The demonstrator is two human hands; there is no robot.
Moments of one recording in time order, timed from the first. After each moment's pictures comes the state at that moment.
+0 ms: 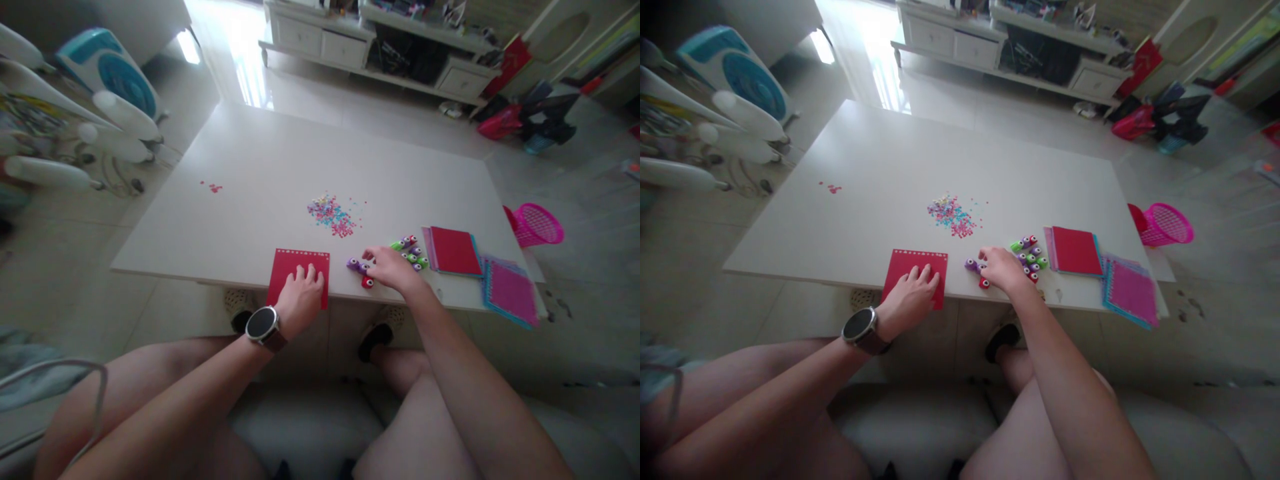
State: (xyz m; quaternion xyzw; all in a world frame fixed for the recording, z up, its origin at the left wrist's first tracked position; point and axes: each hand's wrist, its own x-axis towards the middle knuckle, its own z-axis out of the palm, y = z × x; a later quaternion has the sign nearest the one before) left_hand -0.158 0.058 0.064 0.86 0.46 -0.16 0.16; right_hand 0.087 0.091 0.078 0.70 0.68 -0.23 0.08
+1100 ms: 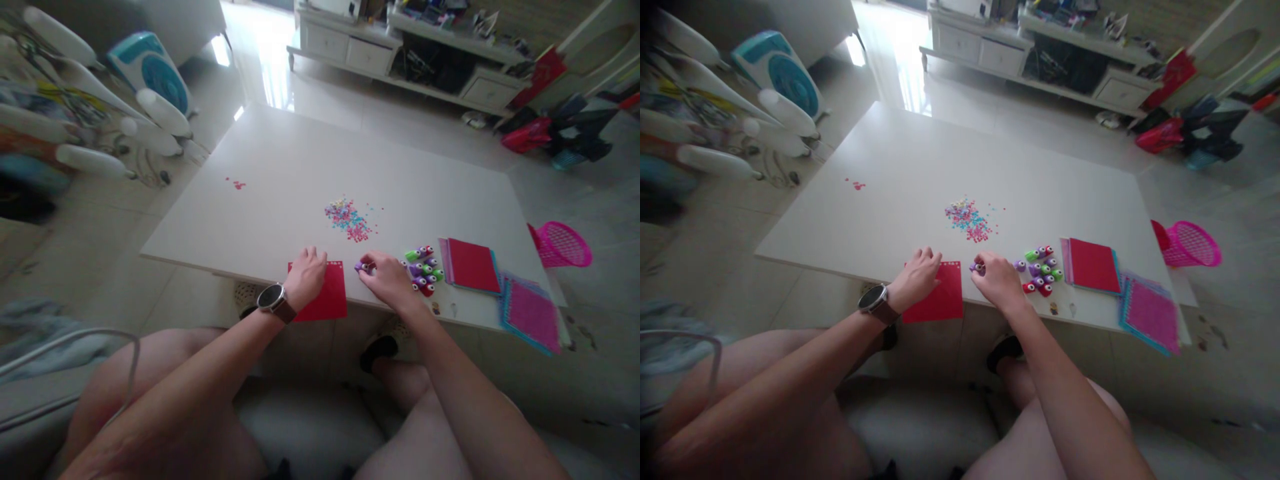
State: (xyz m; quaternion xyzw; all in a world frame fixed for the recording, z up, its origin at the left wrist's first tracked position) left_hand -0.172 0.099 0.057 0.83 0.52 -0.07 0.19; right_hand 0.045 0.078 0.075 0.68 0.71 -0.20 -0.07
